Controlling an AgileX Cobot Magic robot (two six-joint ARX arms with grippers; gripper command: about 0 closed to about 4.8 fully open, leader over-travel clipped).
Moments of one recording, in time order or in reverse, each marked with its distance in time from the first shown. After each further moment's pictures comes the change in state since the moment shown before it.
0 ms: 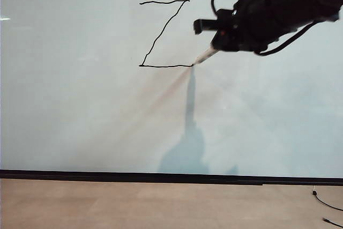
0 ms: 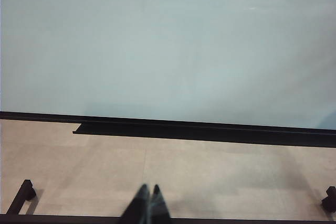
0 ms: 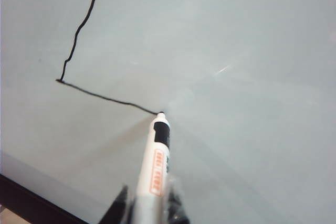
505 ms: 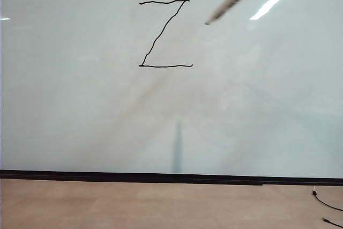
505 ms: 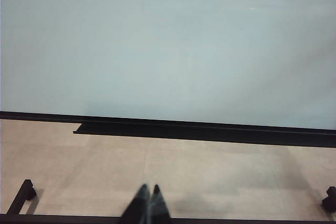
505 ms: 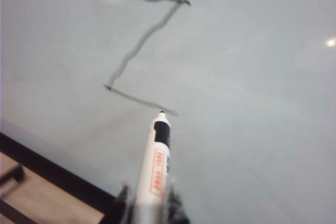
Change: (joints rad) left arm 0.000 0.000 0.000 0.000 0.000 0.000; right arm 0.169 -0.522 -0.095 -0.438 0.164 -0.050
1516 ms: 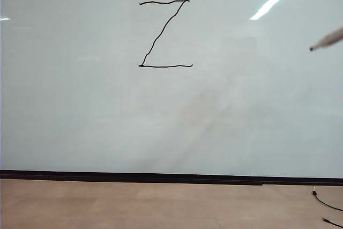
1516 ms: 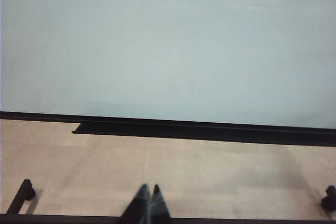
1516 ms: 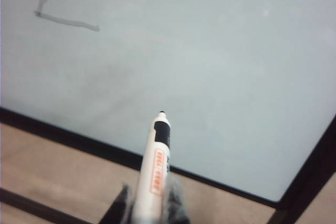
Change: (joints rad) left arm 0.000 0.001 0.000 0.000 0.002 0.000; right arm -0.011 -0.888 -0.296 -0.632 0.136 0.008
